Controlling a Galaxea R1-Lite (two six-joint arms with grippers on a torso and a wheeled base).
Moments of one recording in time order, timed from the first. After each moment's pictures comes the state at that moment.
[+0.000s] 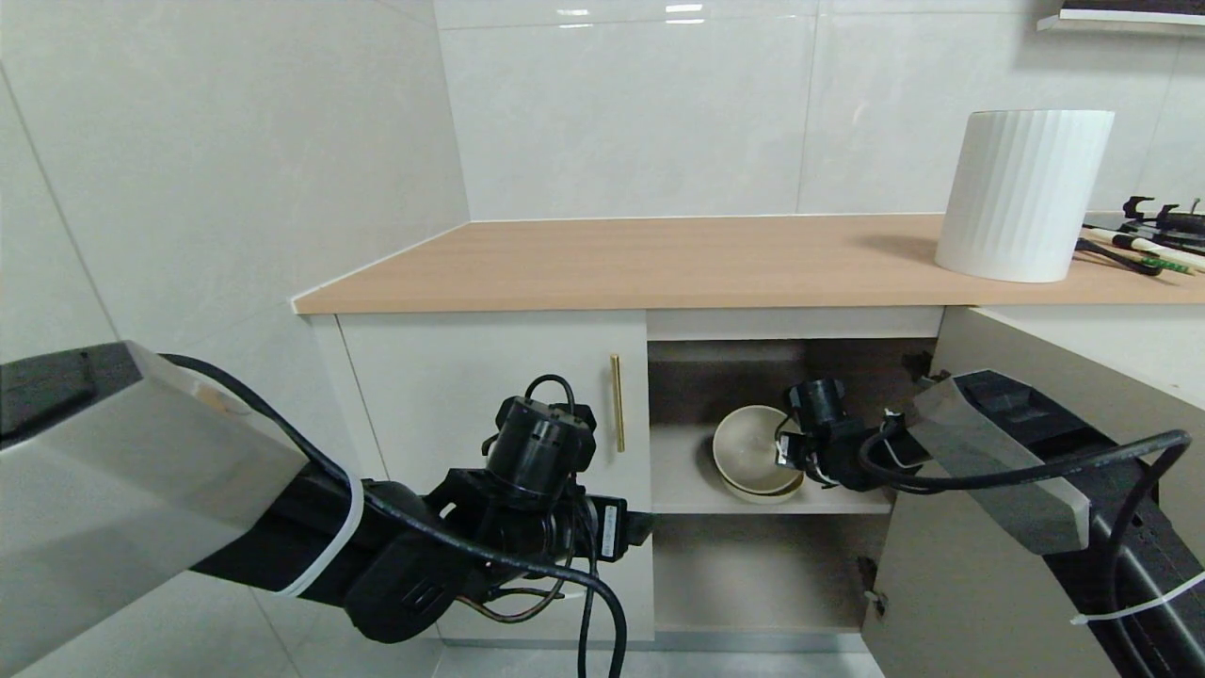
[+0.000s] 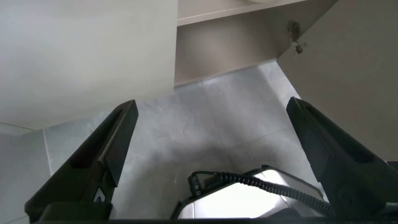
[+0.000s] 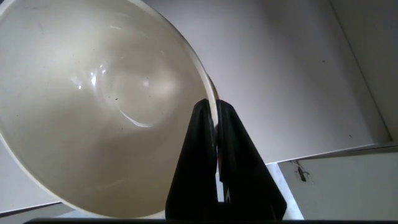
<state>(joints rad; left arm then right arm) -0.65 2.02 -0.87 -0.44 0.12 -0.37 0.29 2.68 -1.71 -0.28 -0.36 0.38</state>
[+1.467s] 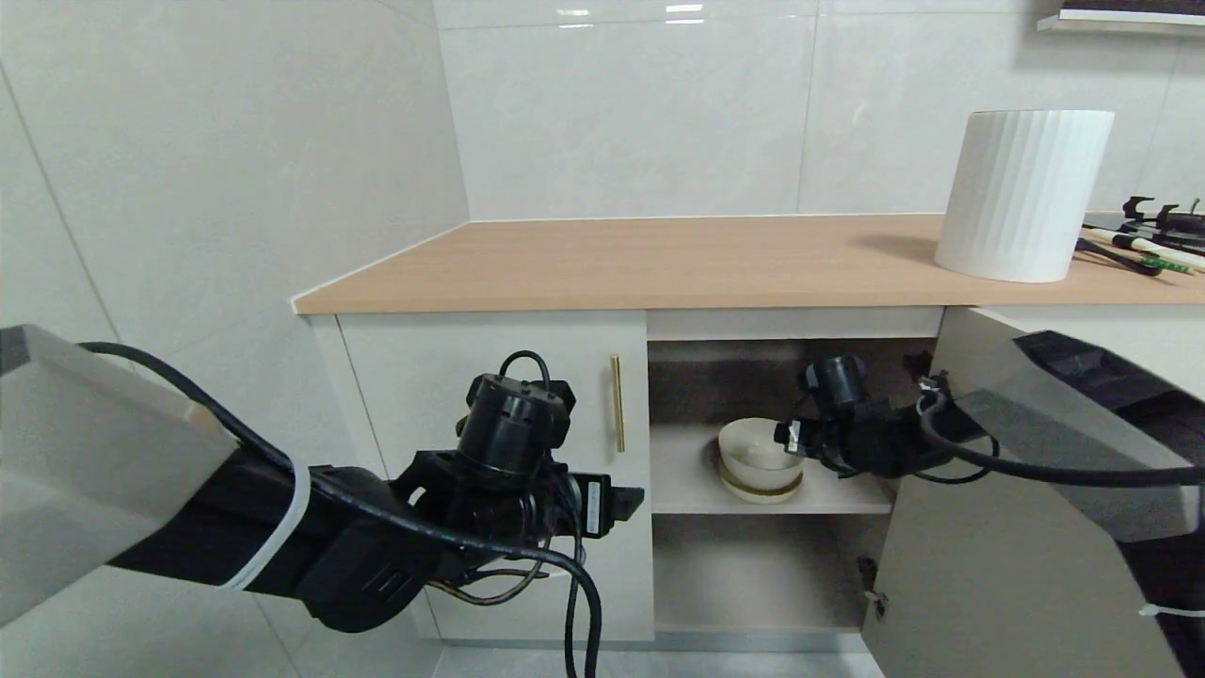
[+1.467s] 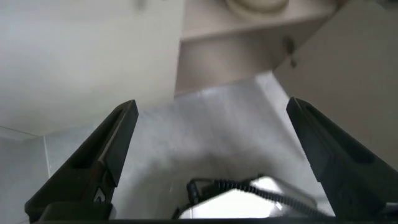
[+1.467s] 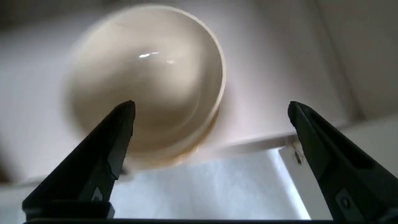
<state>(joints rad) -0.61 1.95 -0.86 -0.44 0.12 -0.38 0.31 2.45 -1.47 -0.28 -0.32 0.42</state>
